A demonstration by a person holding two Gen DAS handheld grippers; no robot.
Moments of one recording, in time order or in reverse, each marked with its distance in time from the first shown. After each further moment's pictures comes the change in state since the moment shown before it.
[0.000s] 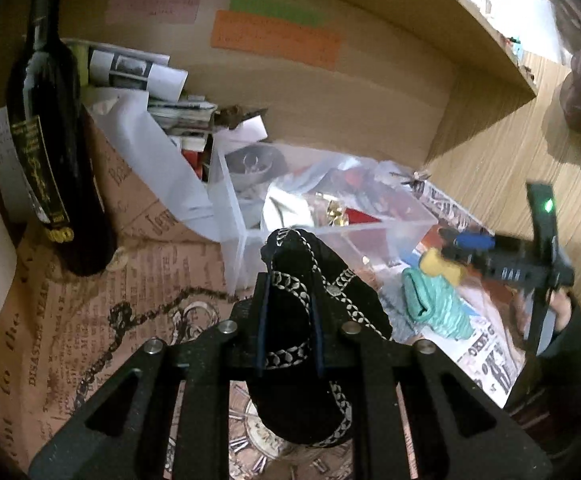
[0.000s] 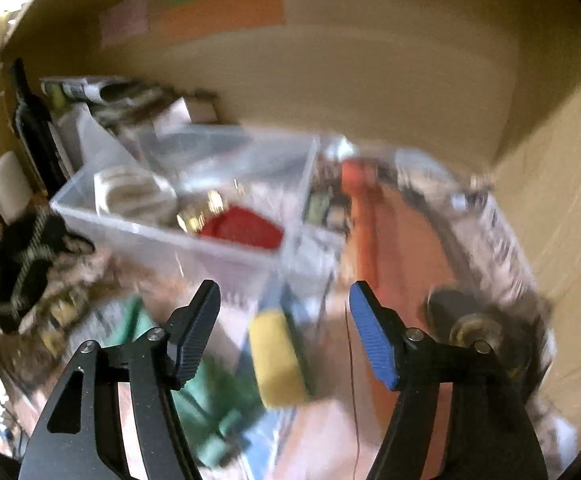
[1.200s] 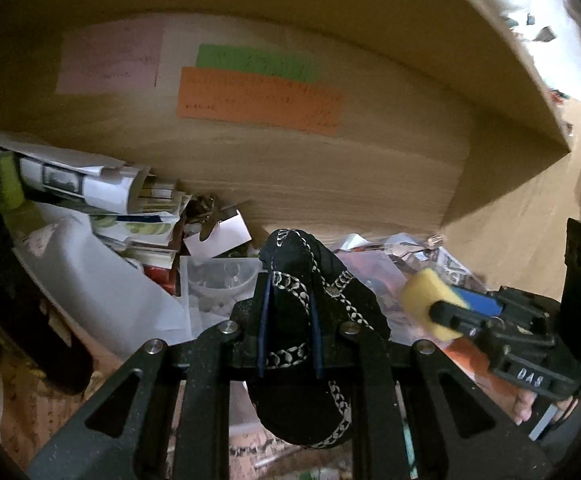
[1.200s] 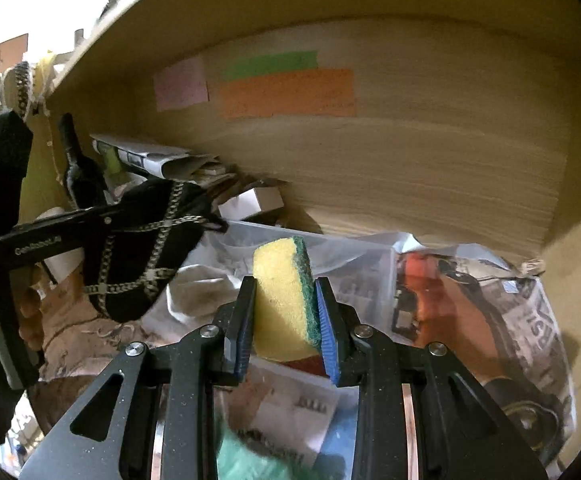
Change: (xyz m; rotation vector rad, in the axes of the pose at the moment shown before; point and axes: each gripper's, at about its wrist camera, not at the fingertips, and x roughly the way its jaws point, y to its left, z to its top) left arm 0.071 -0.022 0.108 0.009 -0.105 0.046; right arm -0.009 0.047 0.061 -0.050 -0.227 0.130
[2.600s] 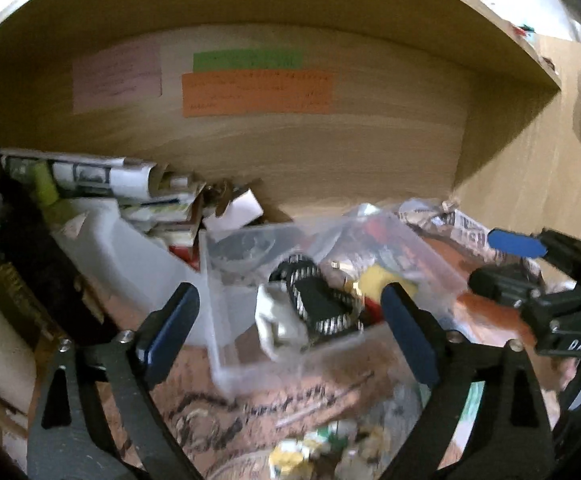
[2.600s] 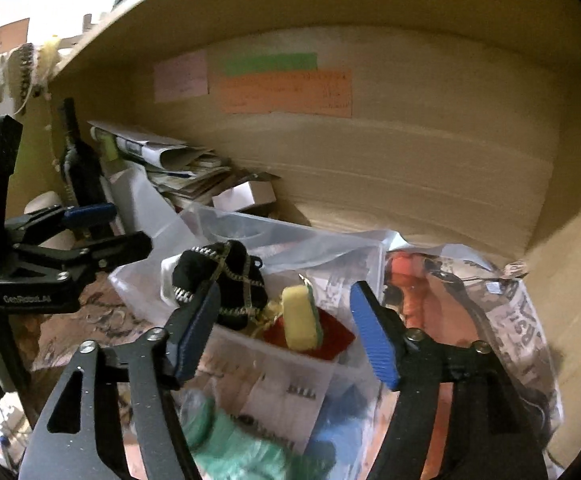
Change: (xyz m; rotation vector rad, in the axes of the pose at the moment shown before) left arm -0.036 -0.020 -0.048 0.141 0.001 0.111; right arm -0.025 0.000 -0.009 -0.046 0.024 0.000
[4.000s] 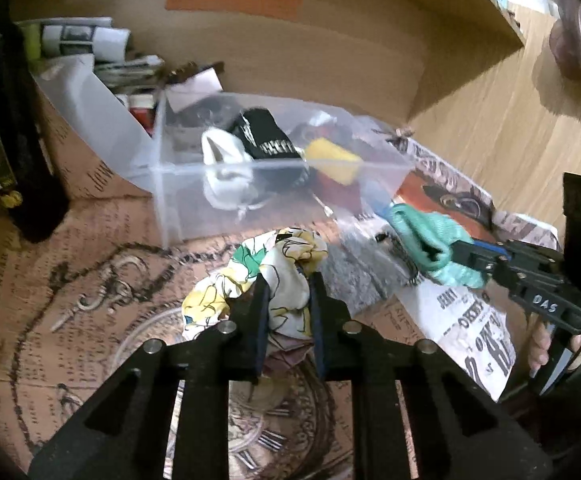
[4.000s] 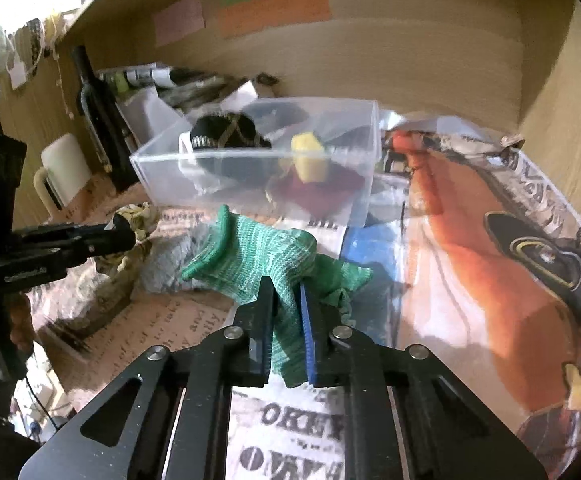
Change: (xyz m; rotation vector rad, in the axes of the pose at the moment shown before) left arm -0.011 -0.006 -0.086 -0.092 0.184 -0.189; right arm -0.025 0.008 -0.099 0.148 0.160 0.034
